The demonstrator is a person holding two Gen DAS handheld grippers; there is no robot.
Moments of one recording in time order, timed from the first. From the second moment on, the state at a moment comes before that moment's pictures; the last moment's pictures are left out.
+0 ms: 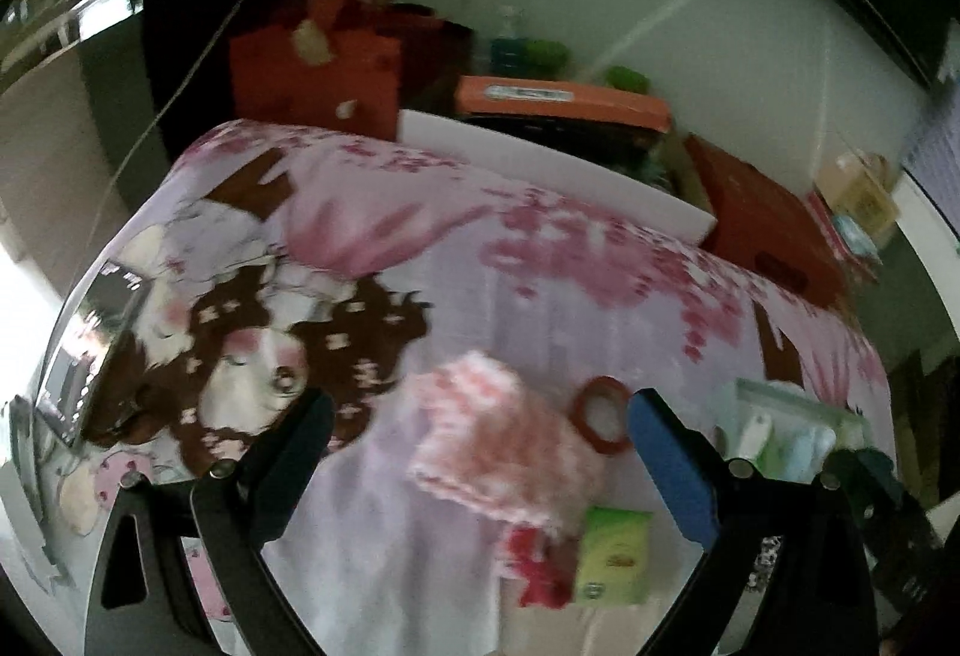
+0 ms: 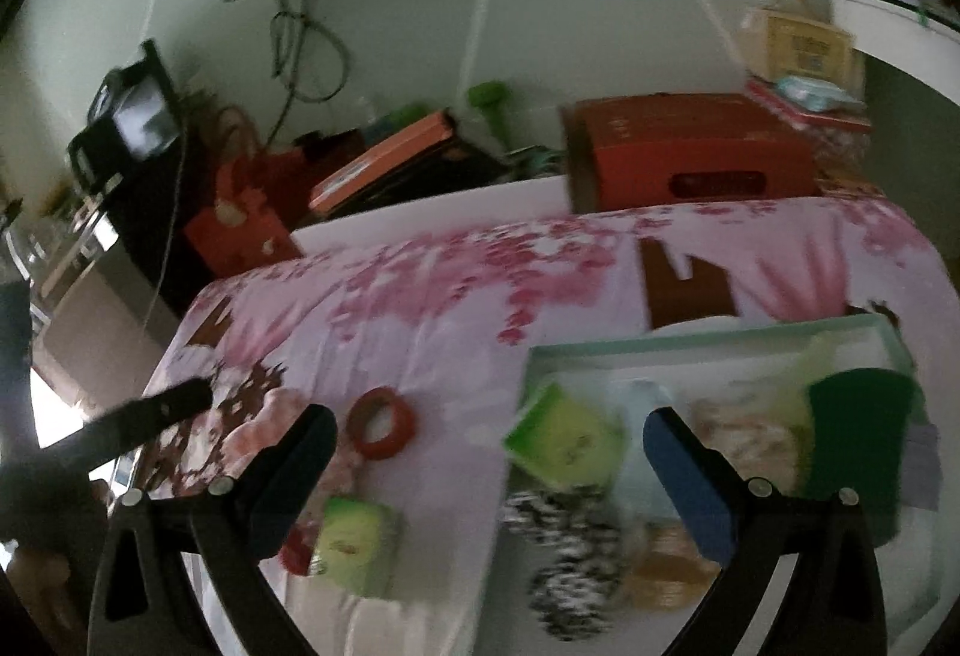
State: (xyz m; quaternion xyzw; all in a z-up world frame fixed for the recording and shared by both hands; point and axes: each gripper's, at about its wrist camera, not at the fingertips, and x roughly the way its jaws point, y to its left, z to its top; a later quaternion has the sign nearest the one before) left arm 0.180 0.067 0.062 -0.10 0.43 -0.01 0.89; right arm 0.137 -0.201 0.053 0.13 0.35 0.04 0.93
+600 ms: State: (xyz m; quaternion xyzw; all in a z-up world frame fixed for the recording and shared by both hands) left arm 0.191 0.081 0.005 -0.14 0.52 -0.01 0.84; right arm 0.159 -0.124 -0.001 0.07 0.43 0.11 0.89
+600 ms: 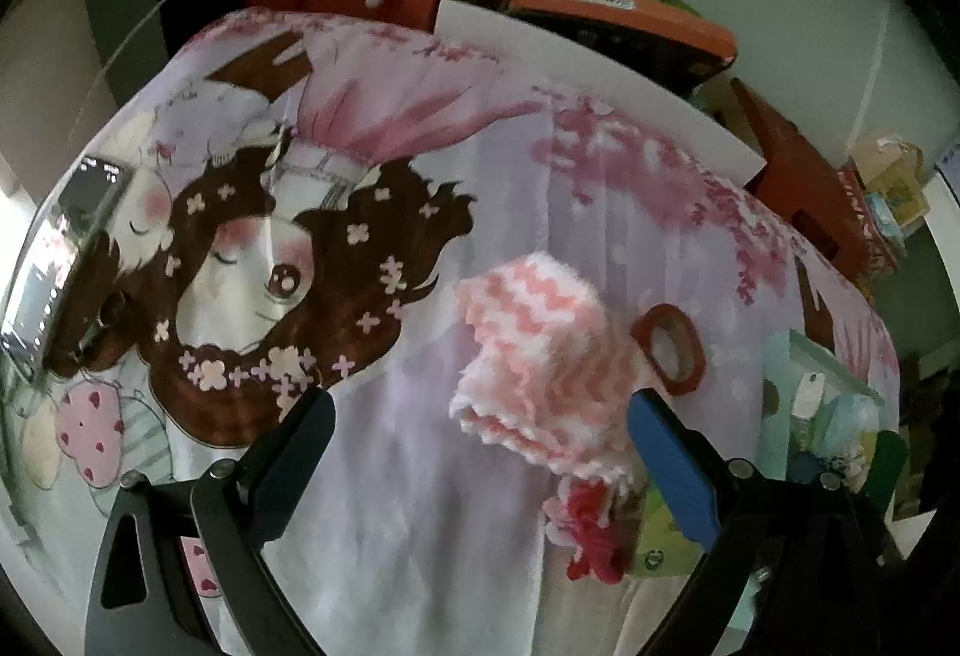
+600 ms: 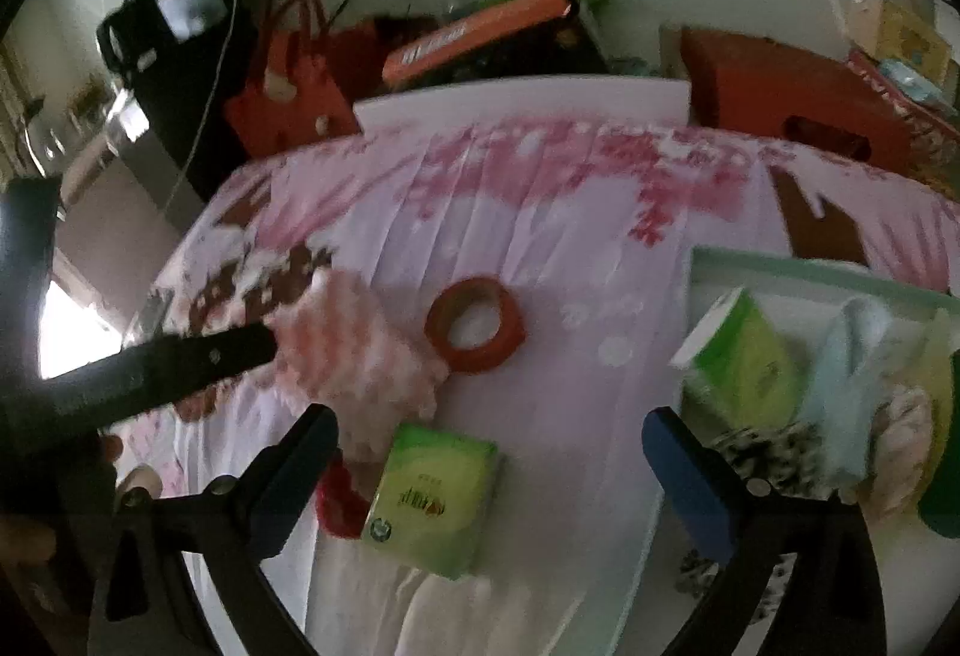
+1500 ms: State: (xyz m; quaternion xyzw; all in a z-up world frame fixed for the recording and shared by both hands) left arm 0.210 0.054 -0.031 -0.13 0.54 -0.05 0.83; right arm 0.167 -0.108 -0.038 0.03 0.49 0.08 0.87
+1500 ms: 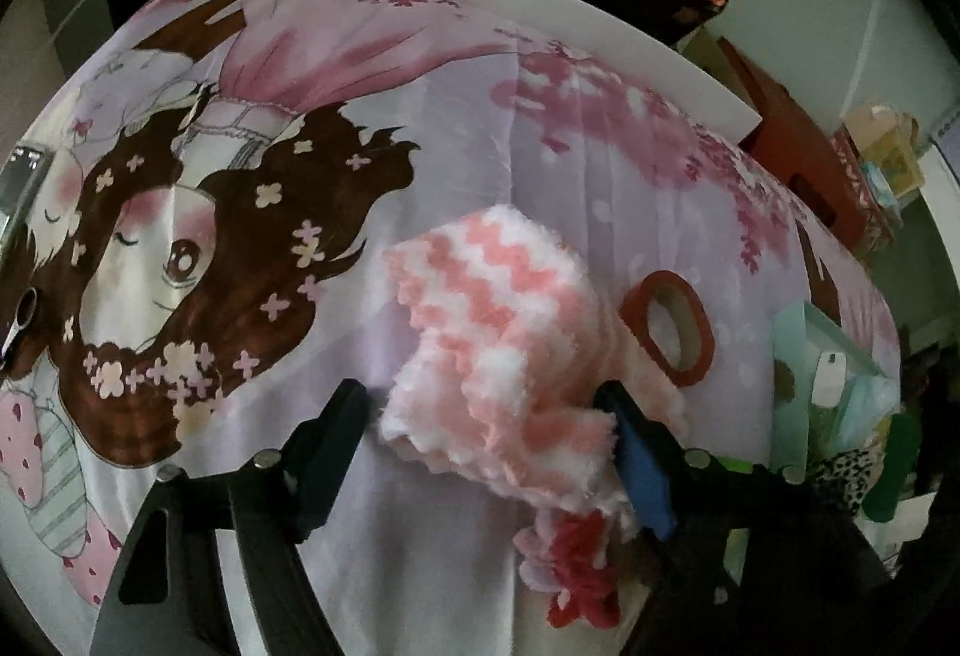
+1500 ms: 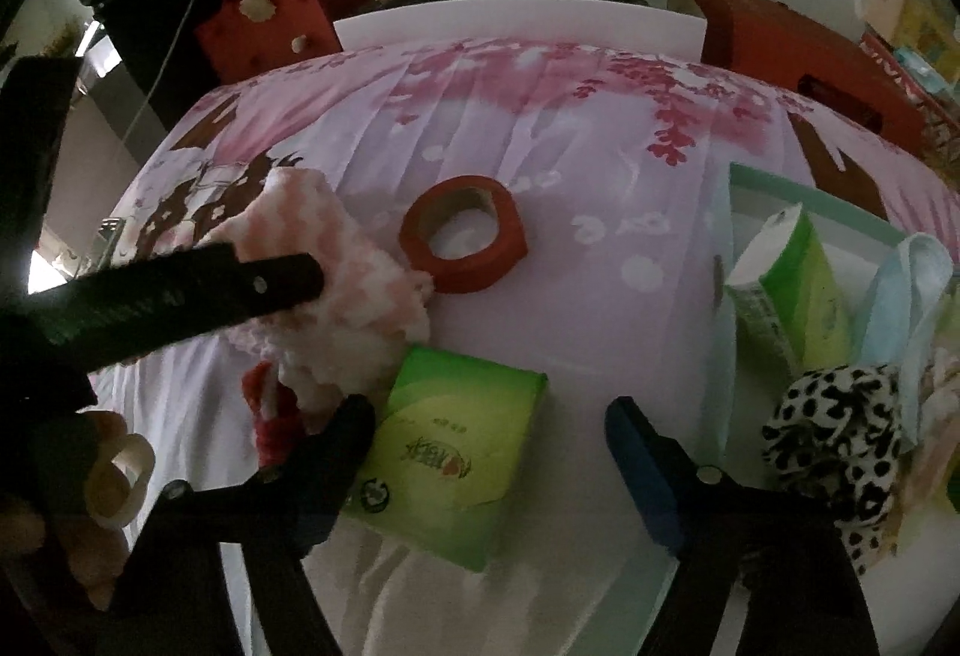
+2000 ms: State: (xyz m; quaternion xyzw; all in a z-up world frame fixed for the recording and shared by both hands) left arm 0.216 0.046 -0.037 -0.13 0.53 -0.08 0.84; right arm 0.170 -0.118 -0.038 0.04 0.48 0.08 0.87
